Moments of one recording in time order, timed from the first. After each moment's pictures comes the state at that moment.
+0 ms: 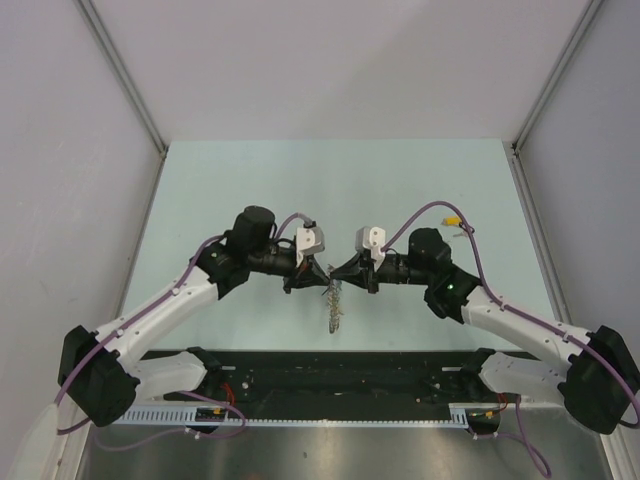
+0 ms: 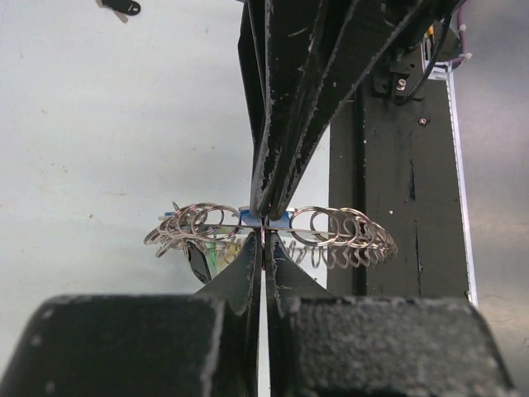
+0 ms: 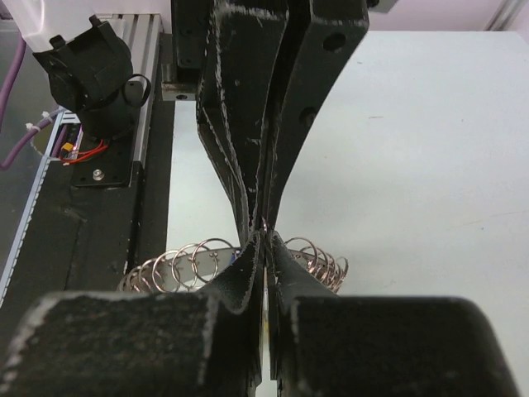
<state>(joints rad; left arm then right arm) -0.65 1.14 0.88 -0.33 0.82 0.32 0.77 1.08 0.66 0.33 -0.68 -0.16</state>
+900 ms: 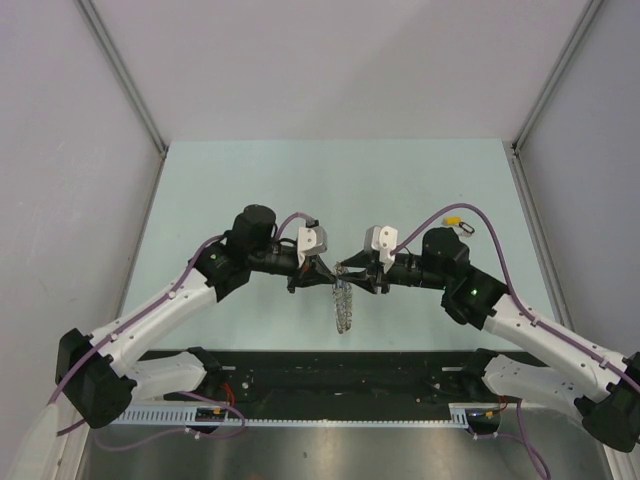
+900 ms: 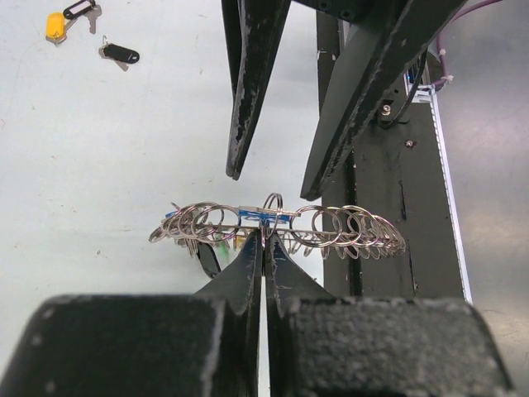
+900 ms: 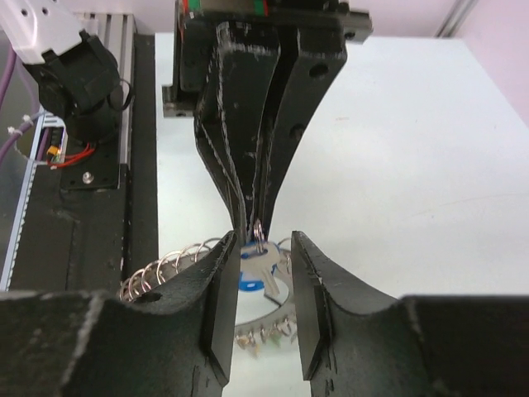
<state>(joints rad) -0.69 1.12 0.91 -0.29 0.82 0.29 0.82 0.94 0.79 0.02 -0.53 -0.23</state>
